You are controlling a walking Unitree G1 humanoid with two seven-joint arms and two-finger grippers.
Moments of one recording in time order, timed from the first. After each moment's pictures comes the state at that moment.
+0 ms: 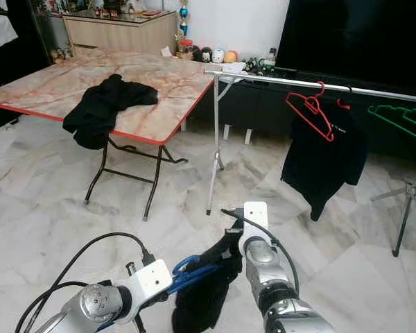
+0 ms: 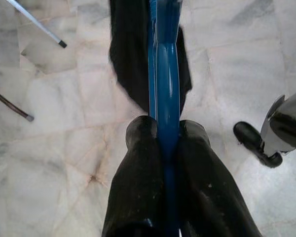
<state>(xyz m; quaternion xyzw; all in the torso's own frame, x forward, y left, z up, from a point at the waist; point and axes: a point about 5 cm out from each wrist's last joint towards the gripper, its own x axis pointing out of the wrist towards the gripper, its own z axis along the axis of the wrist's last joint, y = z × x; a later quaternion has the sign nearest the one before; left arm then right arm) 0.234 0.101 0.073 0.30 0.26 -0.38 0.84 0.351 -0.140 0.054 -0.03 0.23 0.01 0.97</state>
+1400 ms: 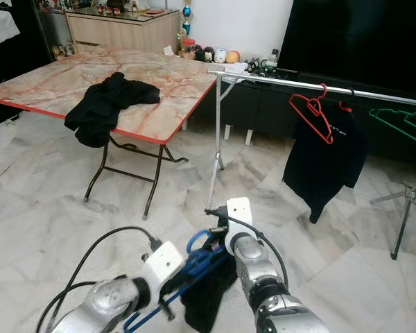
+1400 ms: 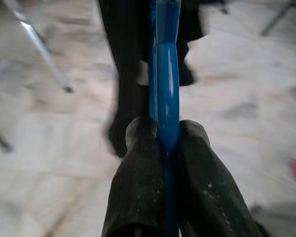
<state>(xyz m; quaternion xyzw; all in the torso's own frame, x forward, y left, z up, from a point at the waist) 0.266 0.068 0.099 0.15 0.17 -0.32 0.92 0.359 -0.100 0.070 -0.02 0.20 0.10 0.97</state>
